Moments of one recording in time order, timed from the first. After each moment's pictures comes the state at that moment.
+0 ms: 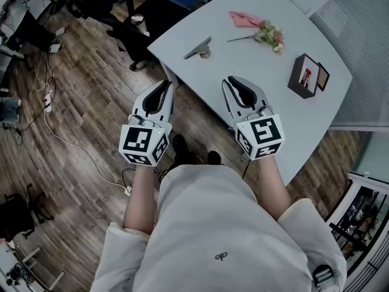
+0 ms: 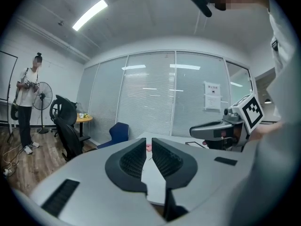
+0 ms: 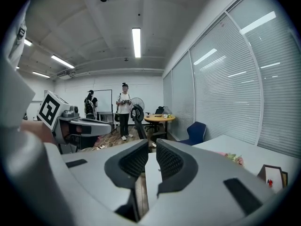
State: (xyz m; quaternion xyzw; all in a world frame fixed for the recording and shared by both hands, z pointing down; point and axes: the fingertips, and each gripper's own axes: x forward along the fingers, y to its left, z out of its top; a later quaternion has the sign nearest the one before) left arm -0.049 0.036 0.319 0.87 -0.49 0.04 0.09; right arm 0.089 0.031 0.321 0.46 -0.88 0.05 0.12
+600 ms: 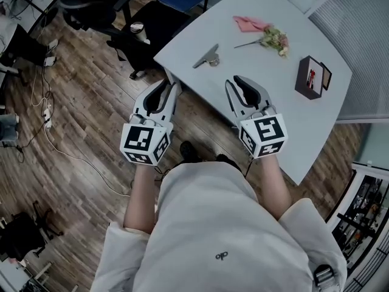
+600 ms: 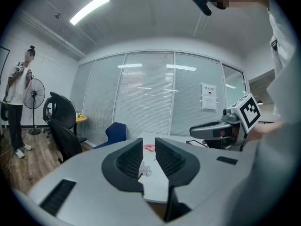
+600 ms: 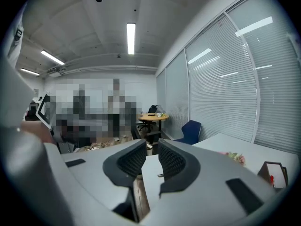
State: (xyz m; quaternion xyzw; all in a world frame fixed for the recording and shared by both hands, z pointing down) left arm -0.102 -0.016 0.323 0.89 -0.45 0.04 0.08; right arm 0.046 -0.011 0.327 0.51 -0.85 0.06 0.12
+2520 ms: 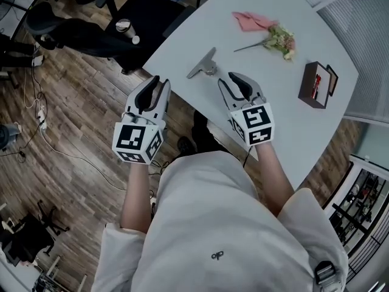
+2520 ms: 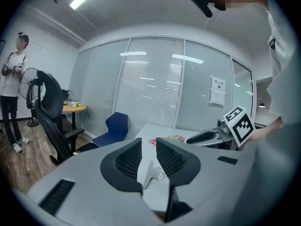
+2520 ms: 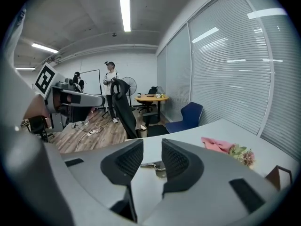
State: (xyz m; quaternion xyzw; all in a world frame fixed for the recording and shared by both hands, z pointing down) left arm -0.087 -0.135 0.367 0.88 -0.44 0.08 0.13; right arm 0.072 -0.133 0.424 0.48 -0.84 0.11 0.23
